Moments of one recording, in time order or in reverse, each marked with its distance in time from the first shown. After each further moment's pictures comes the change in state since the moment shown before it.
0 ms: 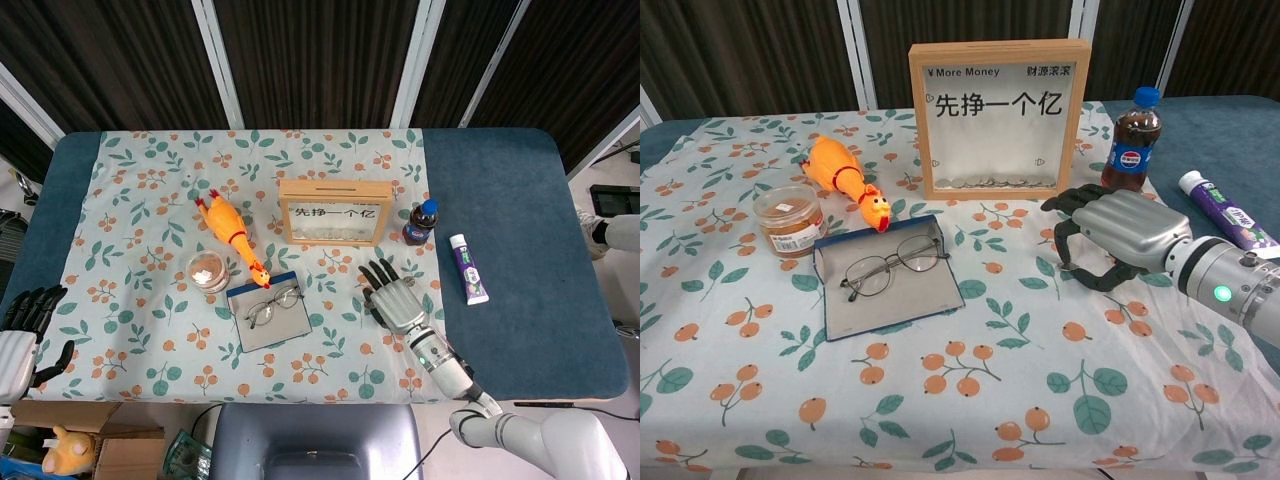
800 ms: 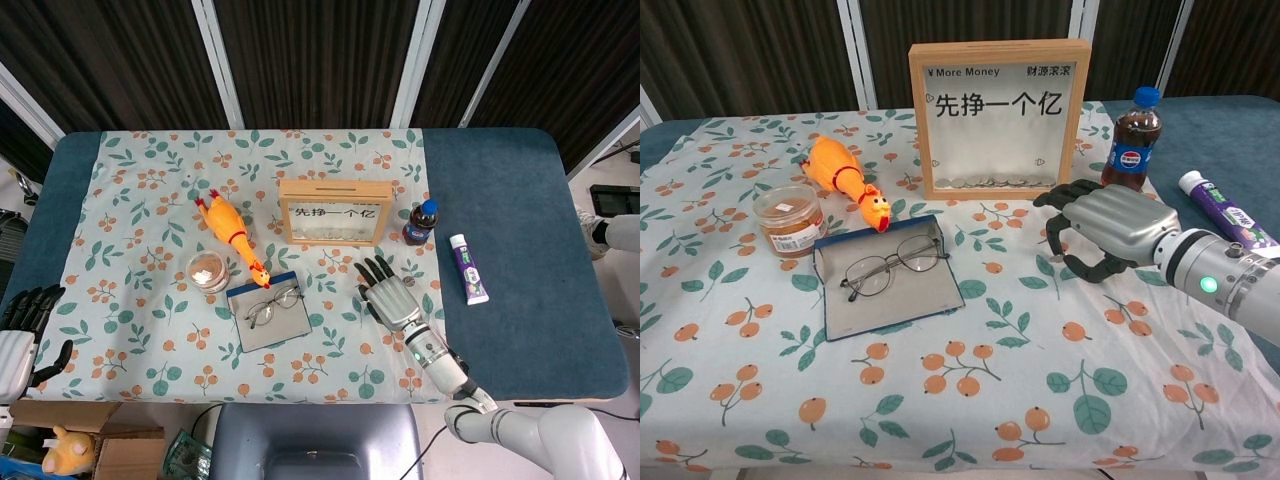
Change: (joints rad) left arm 0.002 0.002 -0.003 -0.001 -0.006 0.000 -0.006; right arm 0.026 -0.001 0.022 -0.015 0.019 -0.022 -0.022
